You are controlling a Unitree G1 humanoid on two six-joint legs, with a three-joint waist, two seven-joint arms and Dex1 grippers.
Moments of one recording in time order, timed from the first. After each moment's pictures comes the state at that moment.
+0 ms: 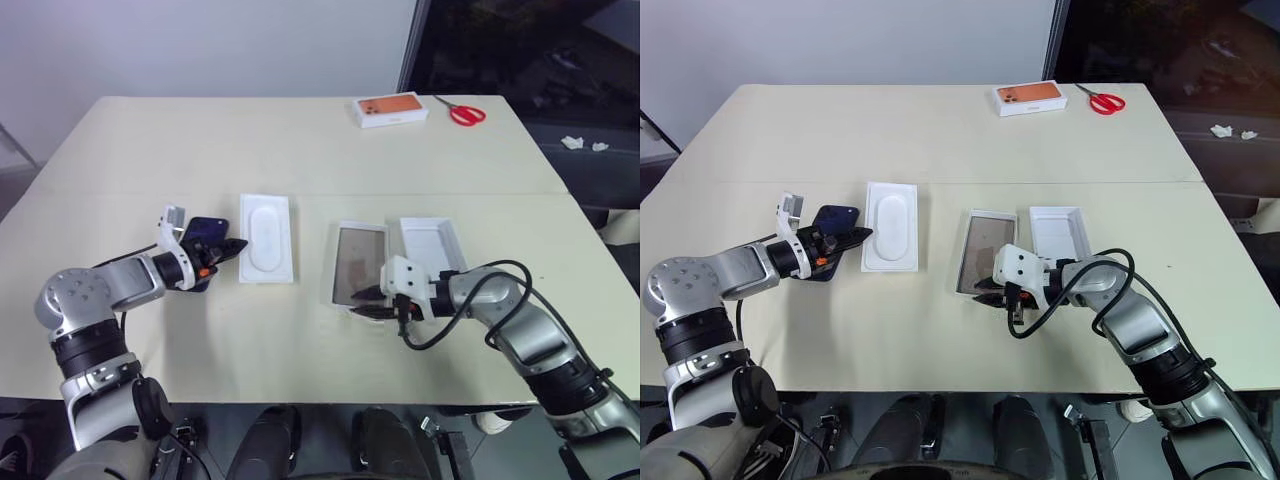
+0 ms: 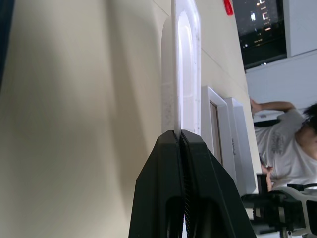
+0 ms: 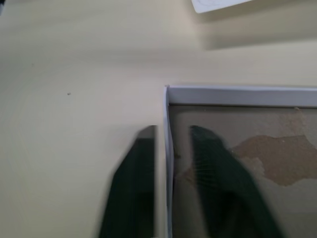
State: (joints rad) left arm -0.57 0.40 0.62 0.13 -0.93 1.50 -0.30; right arm -0.36 -0.68 0.30 -0.18 0.20 0.36 1.07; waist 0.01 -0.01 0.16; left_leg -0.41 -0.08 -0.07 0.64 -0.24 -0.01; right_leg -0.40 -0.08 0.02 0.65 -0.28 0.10
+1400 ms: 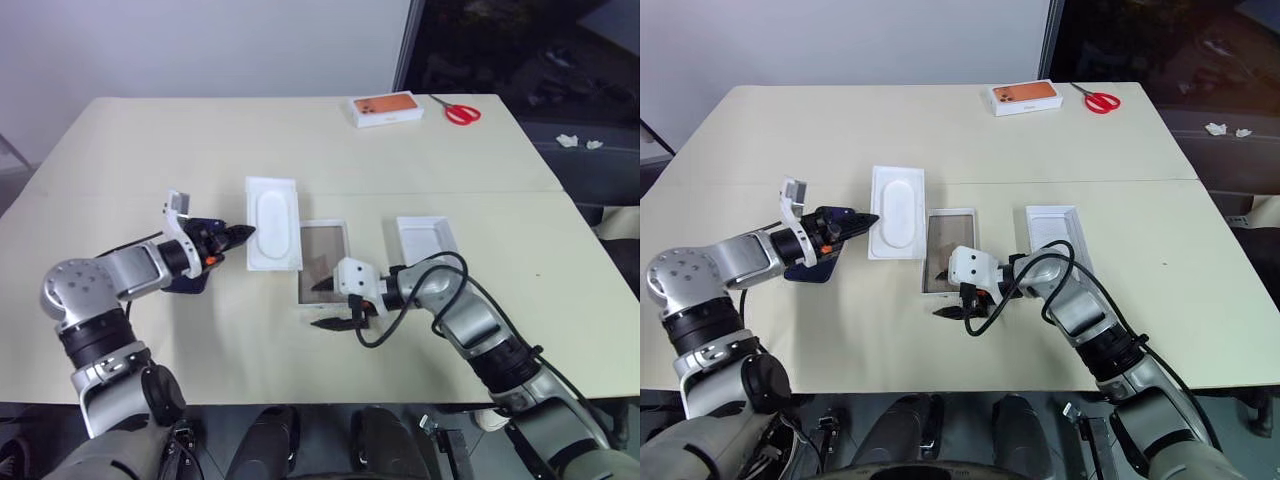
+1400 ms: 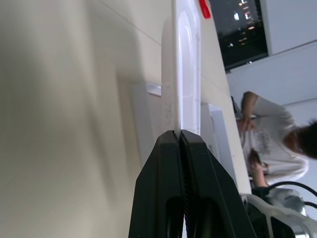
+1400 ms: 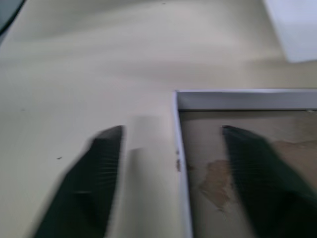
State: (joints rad) left arm -0.63 0.31 0.68 0.09 -0.97 1.55 -0.22; right arm -0.50 -0.46 0.41 -0.02 0.09 0.32 1.08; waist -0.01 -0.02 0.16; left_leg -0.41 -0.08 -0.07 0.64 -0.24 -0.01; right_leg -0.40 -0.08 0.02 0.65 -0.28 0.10
